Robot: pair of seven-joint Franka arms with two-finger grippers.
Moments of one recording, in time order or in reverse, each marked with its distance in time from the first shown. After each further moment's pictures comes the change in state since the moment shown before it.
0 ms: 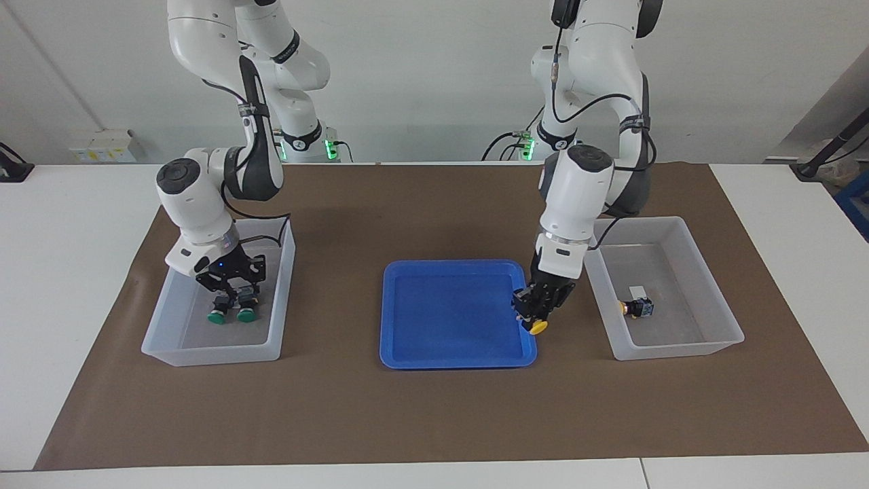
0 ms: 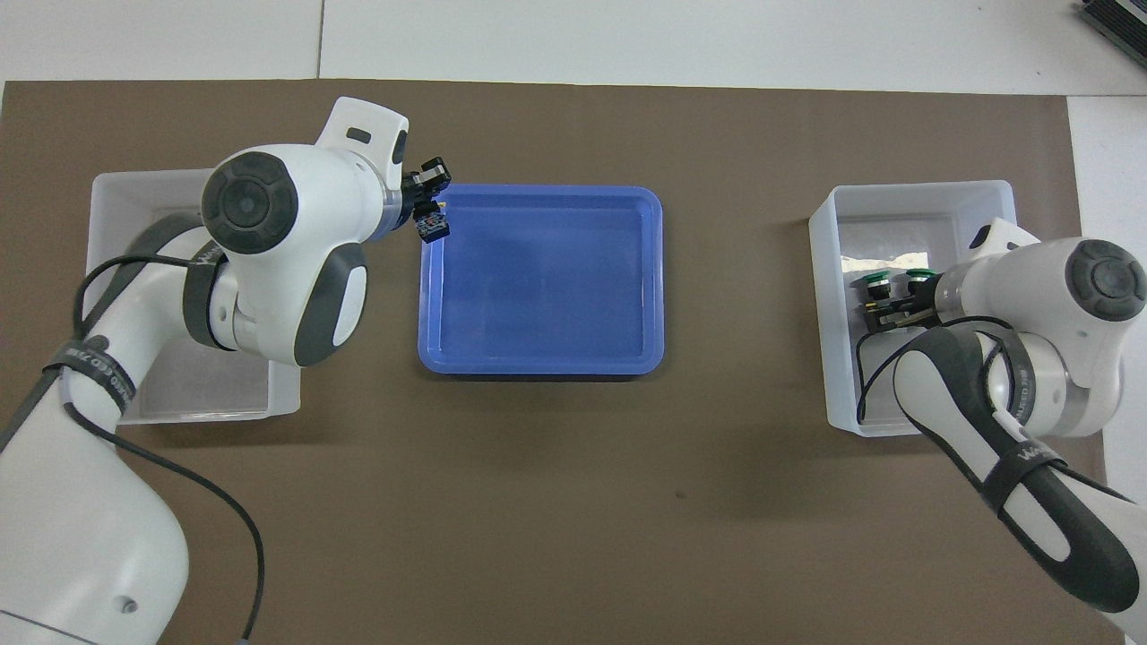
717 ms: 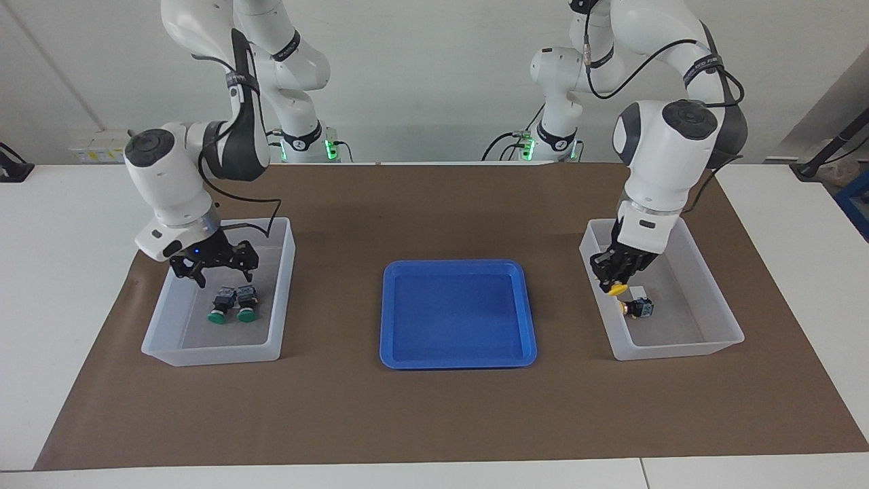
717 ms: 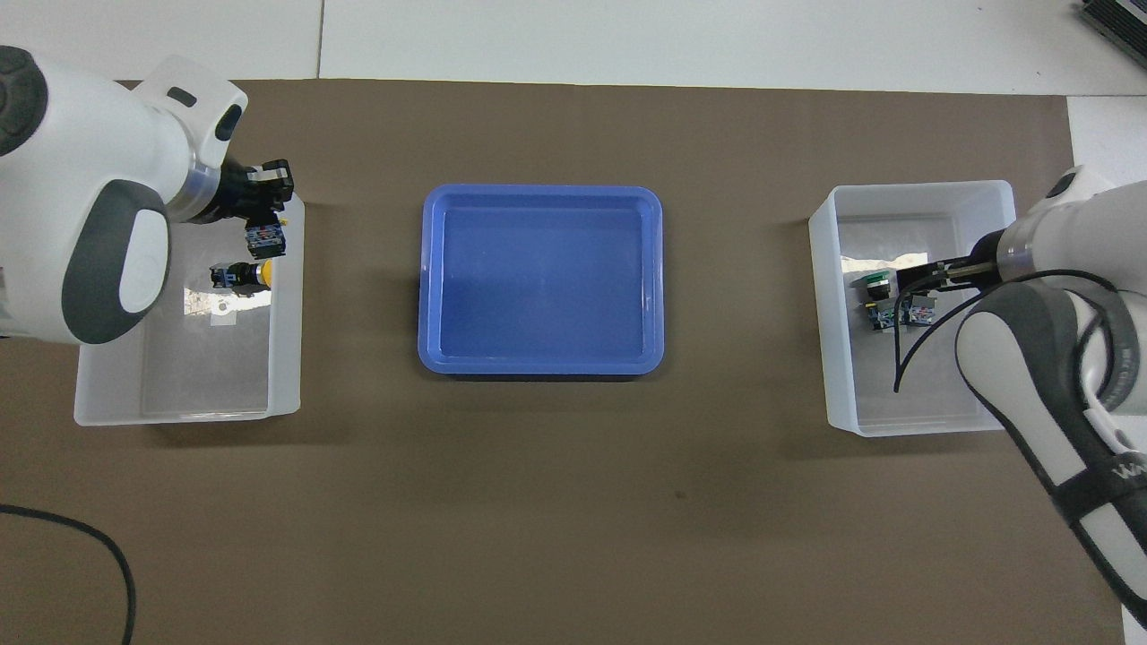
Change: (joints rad) left arm 0.172 -0.128 0.022 0.061 0.083 -0.376 0.345; right arm 0.000 -0.096 0.004 0.209 0.005 -0.288 0.174
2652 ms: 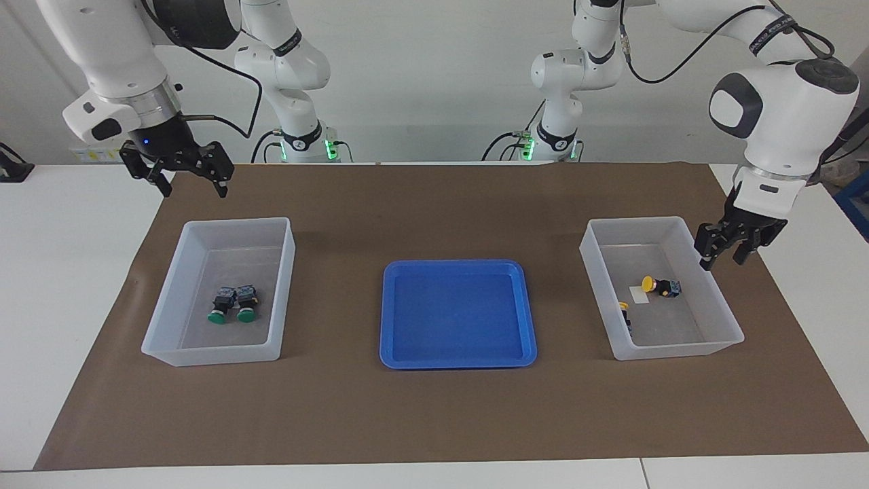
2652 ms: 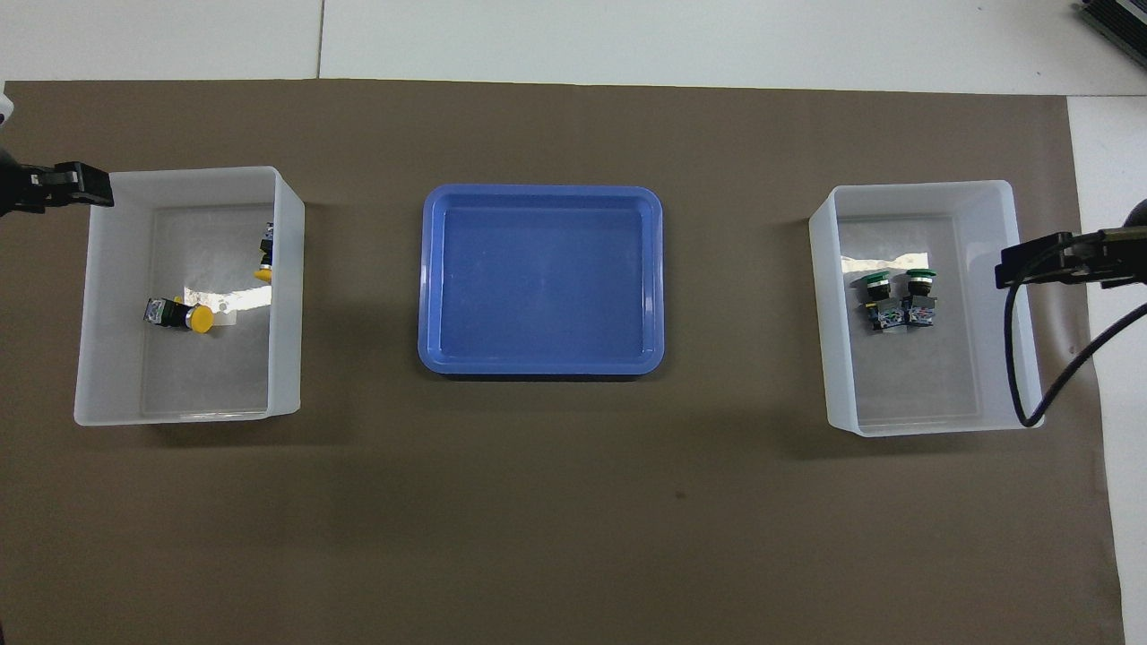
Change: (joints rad) left arm 0.215 -0.068 0.004 0.001 0.004 -0.021 0.342; right arm 0.035 -0.100 0.010 0.356 0.002 -0.535 0.120
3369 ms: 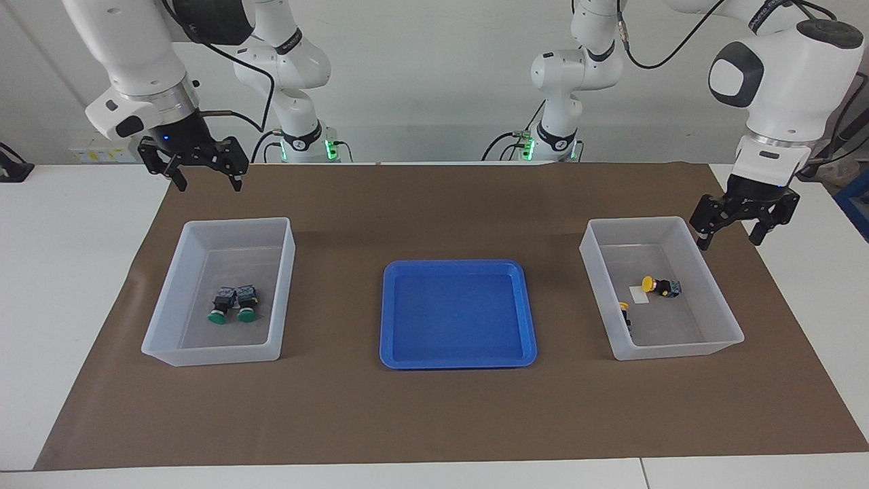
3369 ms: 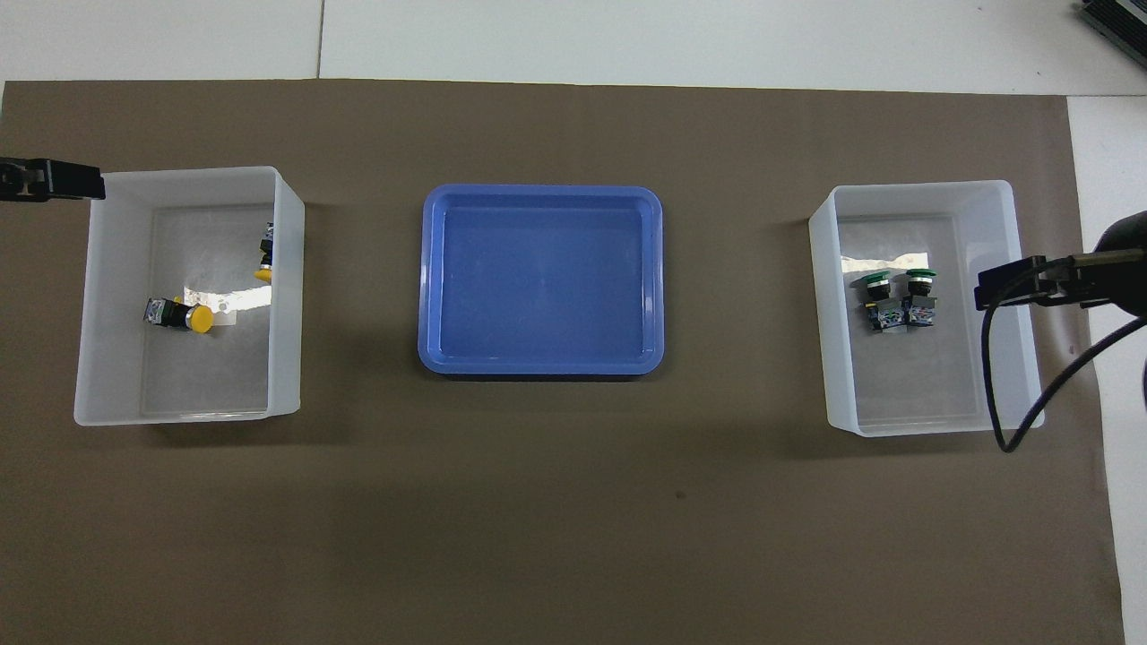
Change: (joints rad) left arm -0.003 -0.081 -0.025 0.001 0.000 -0.044 0.073; right arm 0.107 -0.037 -0.085 -0.056 0.000 -0.010 0.011
